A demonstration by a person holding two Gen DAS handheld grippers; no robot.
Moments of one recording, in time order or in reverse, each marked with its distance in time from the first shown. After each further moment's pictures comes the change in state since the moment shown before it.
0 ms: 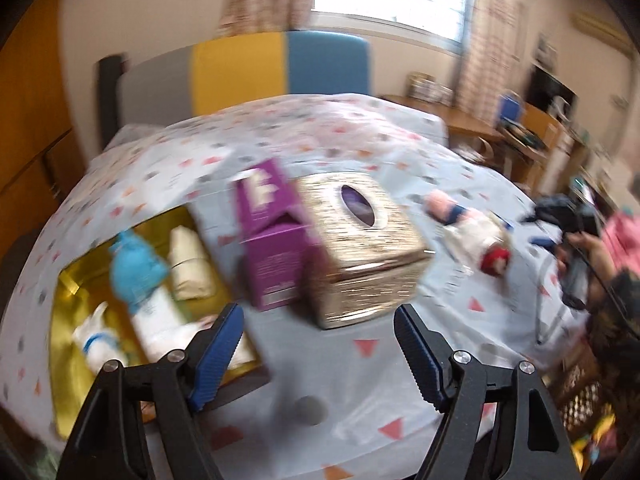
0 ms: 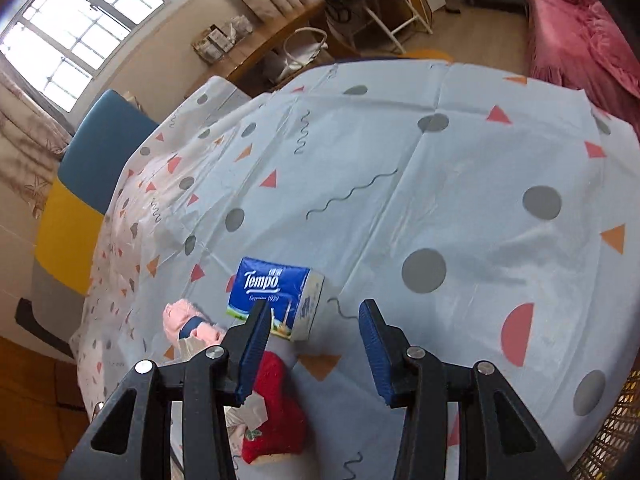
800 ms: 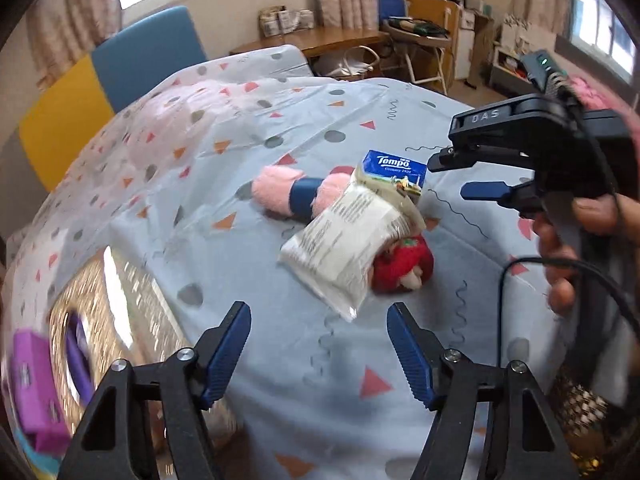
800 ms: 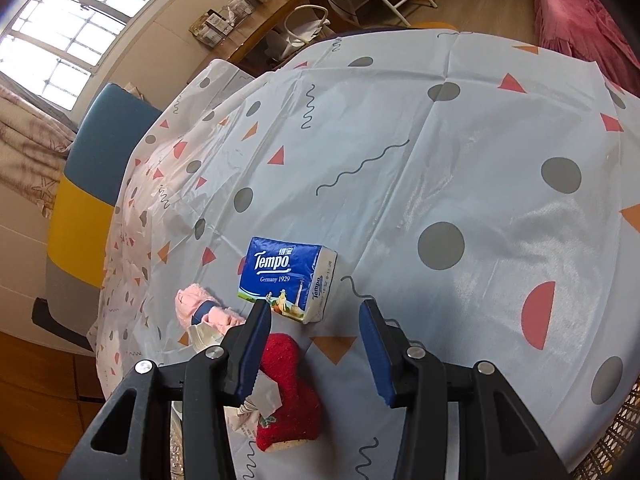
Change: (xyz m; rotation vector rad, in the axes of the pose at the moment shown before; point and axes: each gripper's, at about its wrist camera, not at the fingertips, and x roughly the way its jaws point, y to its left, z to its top) left arm 0.161 -0.204 0.068 0.435 0.183 -0.155; right arm 0.005 -0.009 0.001 0.062 0.075 0.050
